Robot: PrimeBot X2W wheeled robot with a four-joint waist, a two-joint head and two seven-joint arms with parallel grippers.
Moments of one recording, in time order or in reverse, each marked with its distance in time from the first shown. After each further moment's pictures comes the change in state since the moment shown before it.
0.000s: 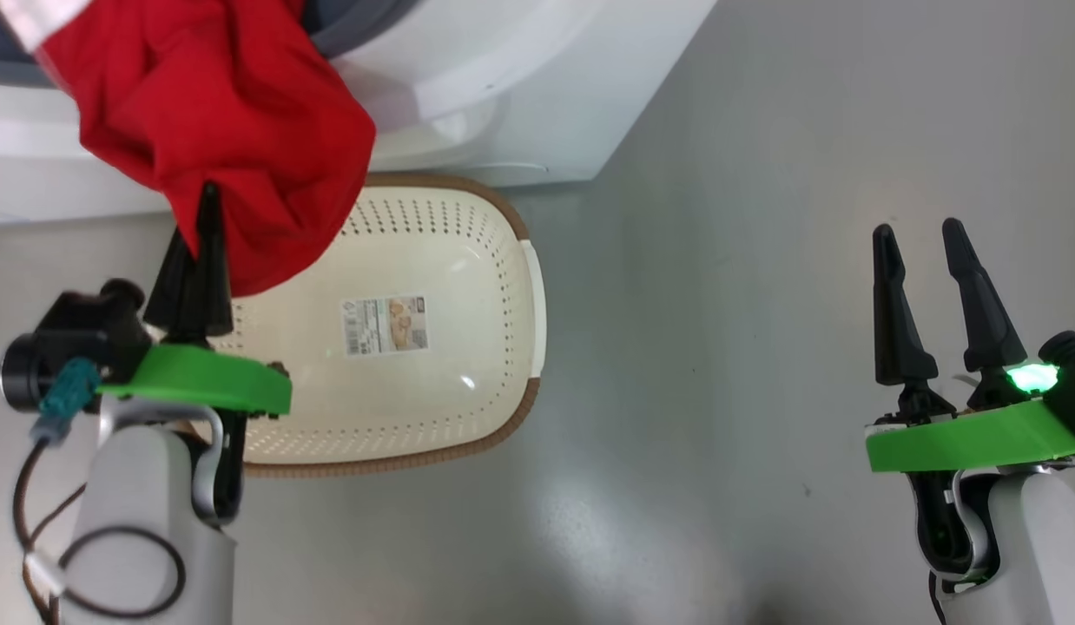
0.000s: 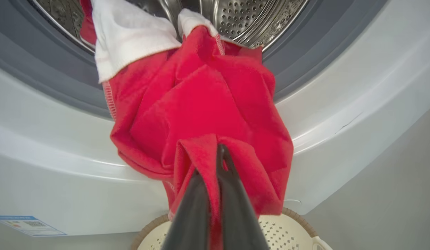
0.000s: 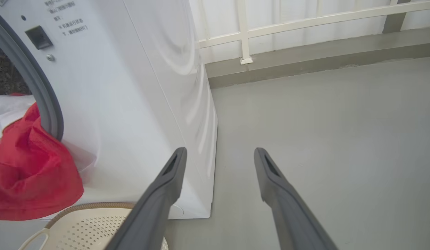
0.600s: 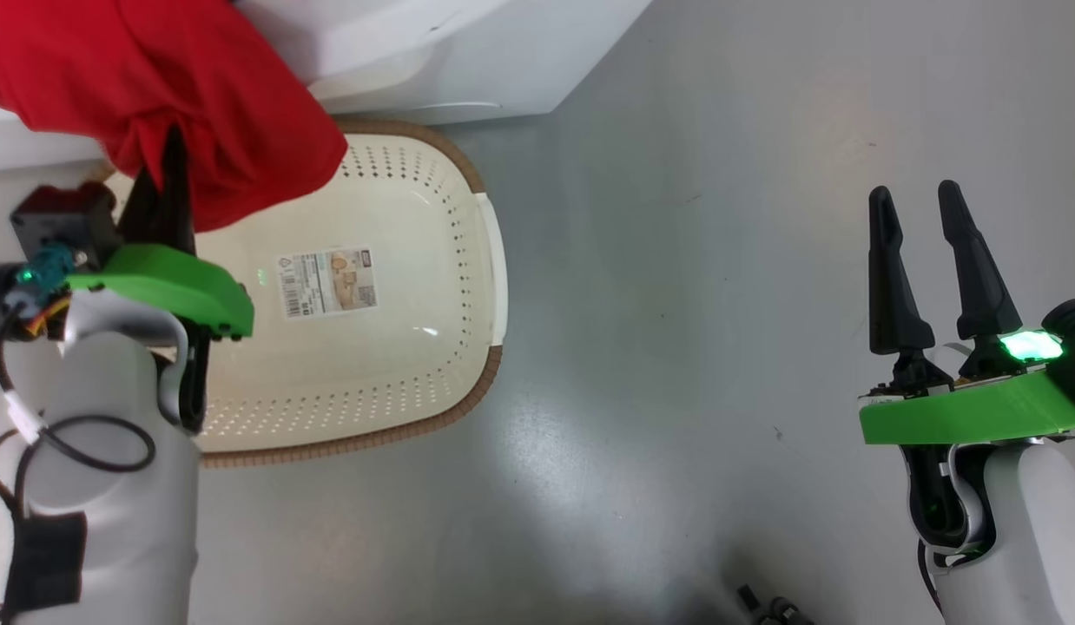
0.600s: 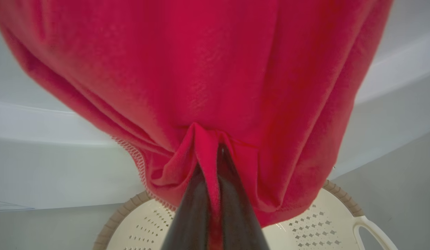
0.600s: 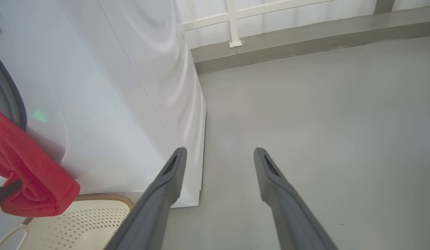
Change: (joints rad) left arm -0.276 0.044 0.015 0.395 0.050 -0.001 0.000; right arm -0.059 0.000 0.024 -0.008 0.045 0.000 0.000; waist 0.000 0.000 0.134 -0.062
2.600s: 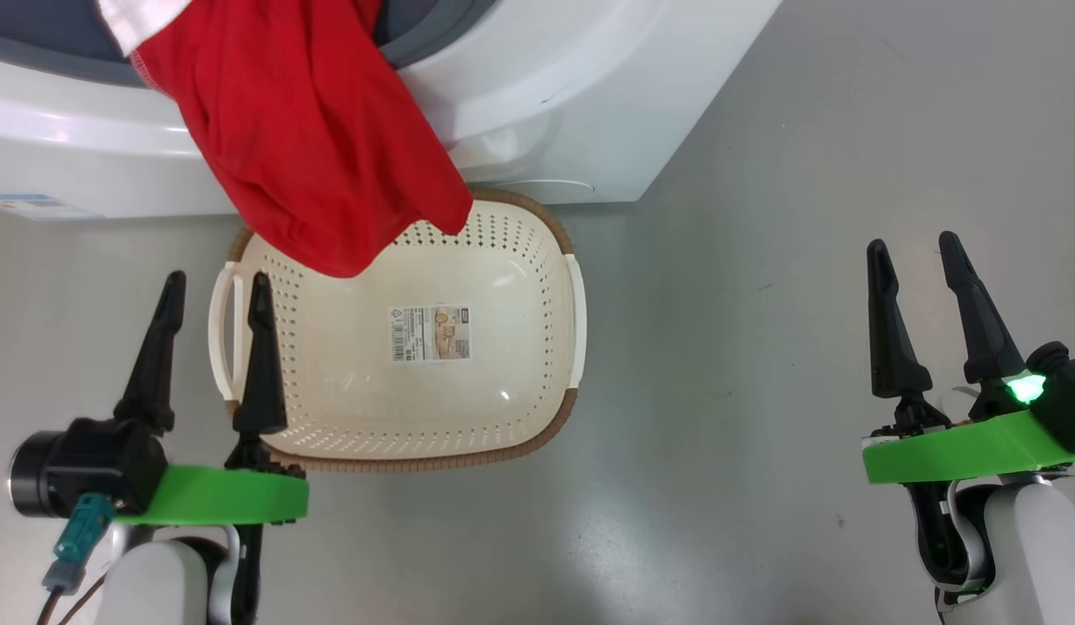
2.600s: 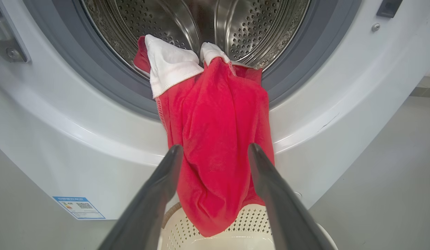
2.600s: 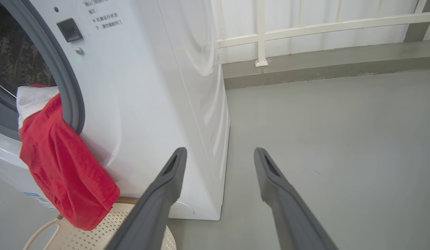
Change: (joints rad) left arm 0.526 -0.044 -0.050 -0.660 -0.057 0.055 0.000; right arm 0.073 0.000 -0.026 0.014 -0.098 0.000 0.000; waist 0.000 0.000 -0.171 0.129
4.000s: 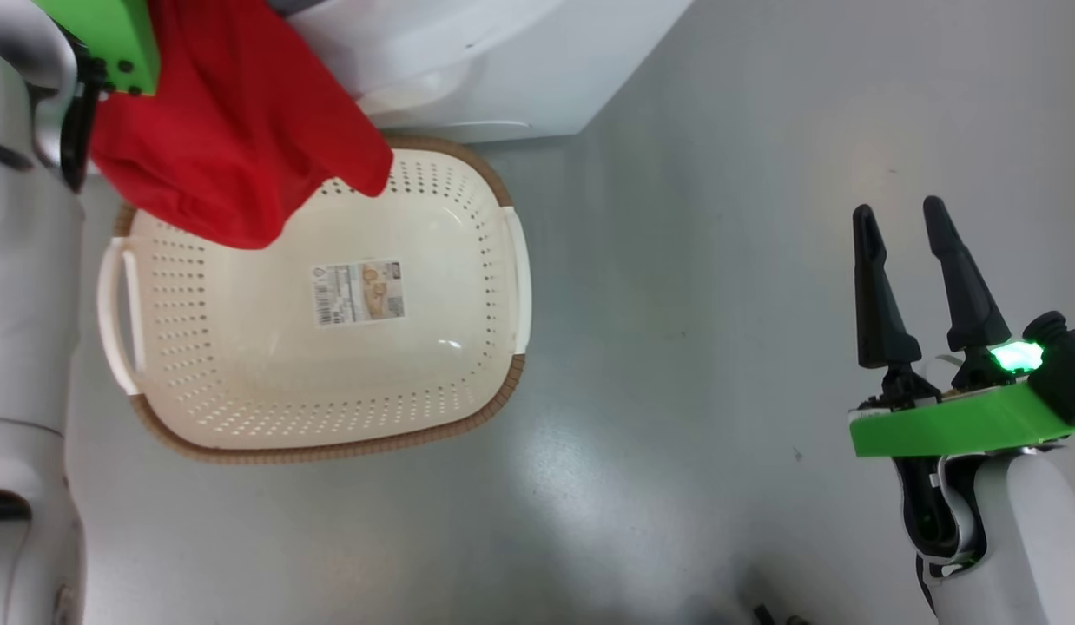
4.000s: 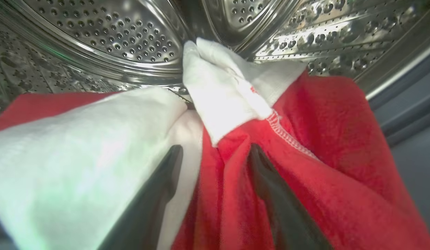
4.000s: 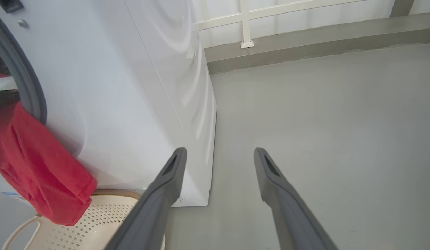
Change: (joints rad) left arm -1.050 0.144 -0.147 0.944 0.083 -0.046 0.181; right arm -0.054 0.000 0.040 -0.007 0.059 0.000 0.000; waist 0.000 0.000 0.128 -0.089
